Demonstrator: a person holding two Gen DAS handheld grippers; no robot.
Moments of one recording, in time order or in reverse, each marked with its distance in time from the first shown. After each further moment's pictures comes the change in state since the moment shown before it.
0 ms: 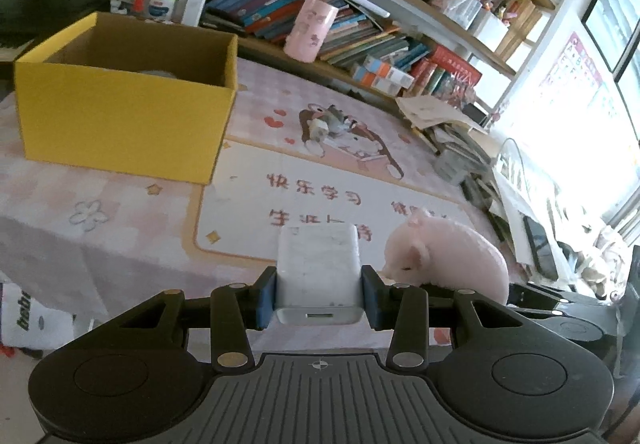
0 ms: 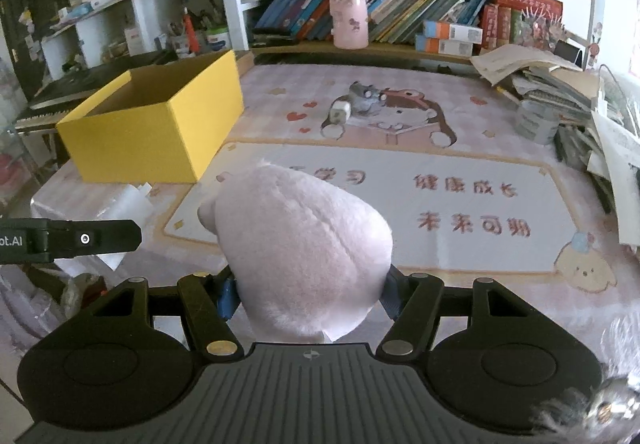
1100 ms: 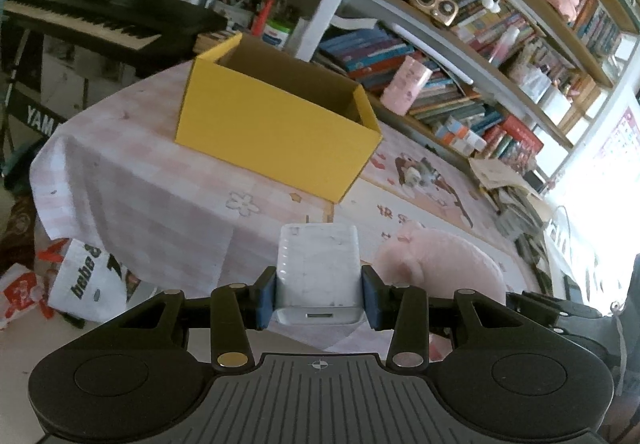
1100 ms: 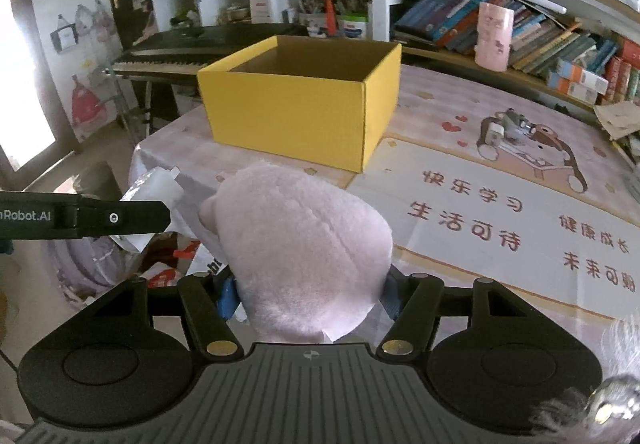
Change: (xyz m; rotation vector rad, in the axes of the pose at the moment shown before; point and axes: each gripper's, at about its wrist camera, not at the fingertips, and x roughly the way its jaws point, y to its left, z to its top) left arm -0.087 0.077 -0.033 -0.178 -0.144 0.157; right arm 0.007 0.117 0.001 -0.232 0.015 0.226
